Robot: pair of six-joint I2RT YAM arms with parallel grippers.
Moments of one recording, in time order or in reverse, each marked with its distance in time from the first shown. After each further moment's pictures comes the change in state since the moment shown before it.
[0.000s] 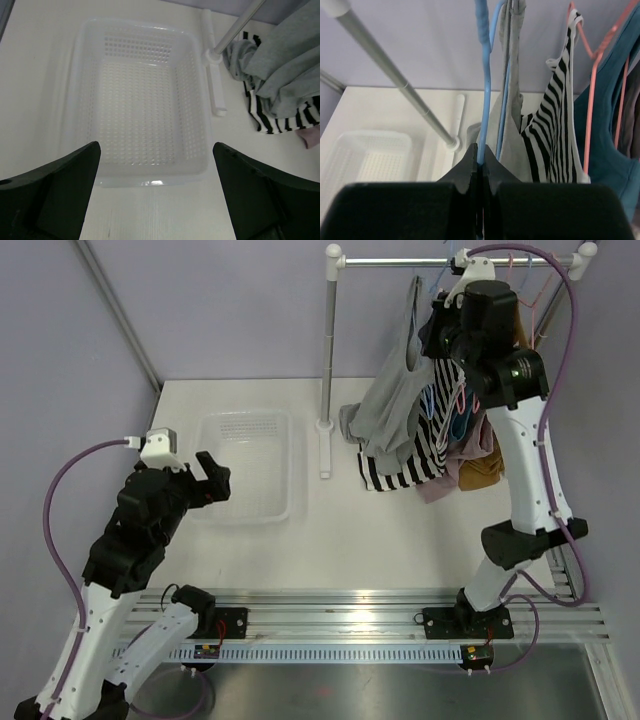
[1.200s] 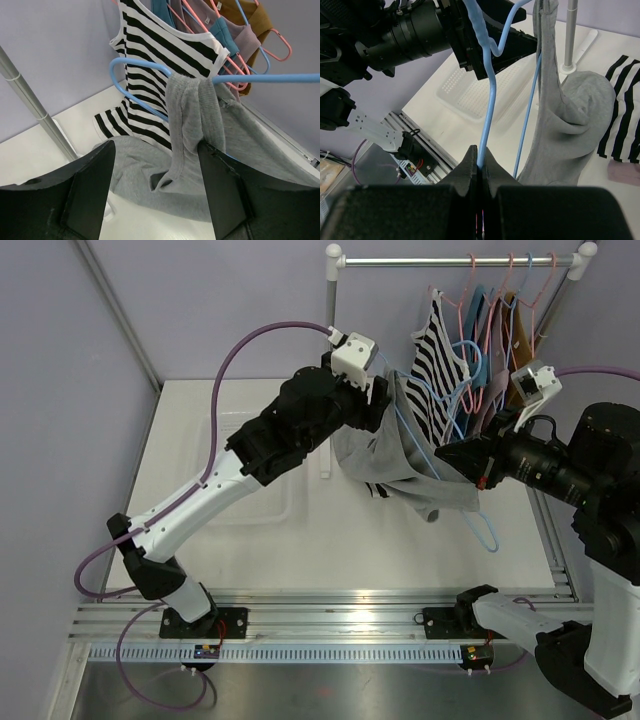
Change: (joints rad) left arm -0.578 0.978 0.873 0.351 -0.008 0.259; right arm 0.000 -0.733 -0.466 -0.263 -0.624 0.061
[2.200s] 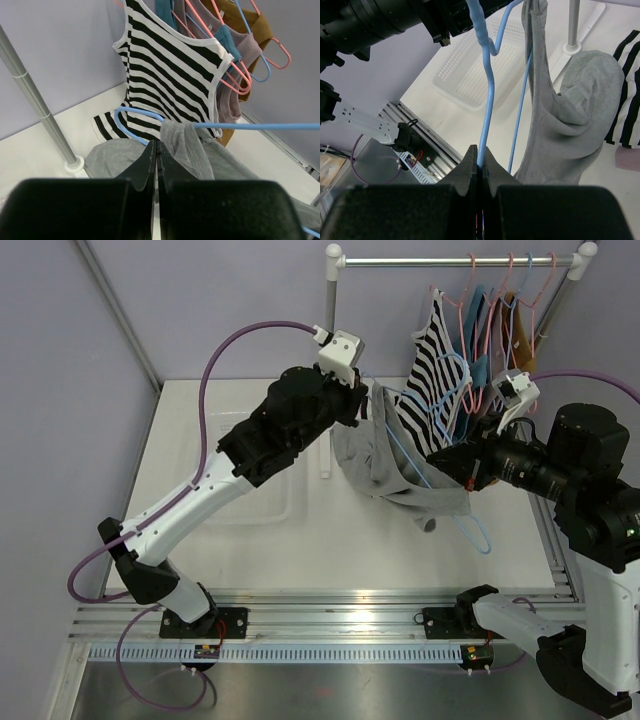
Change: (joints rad) left arm 0.029 -0.042 -0.067 0.053 0.024 -0.028; right arm 0.000 -0.032 -0.135 0.035 -0.007 0.009
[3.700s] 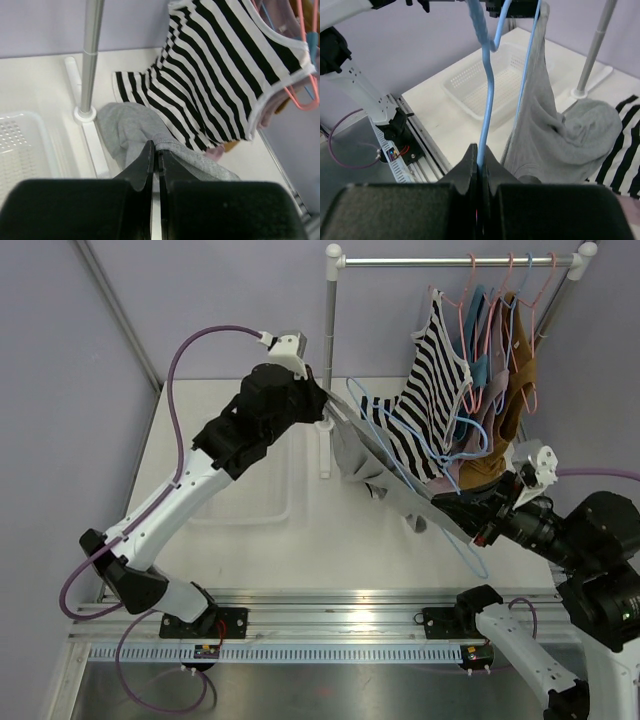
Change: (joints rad) left arm 0.195 -0.072 -0.132 -0.096 -0.010 -0.302; right arm 0.000 -0.374 -0.422 0.259 -0.121 -0.116
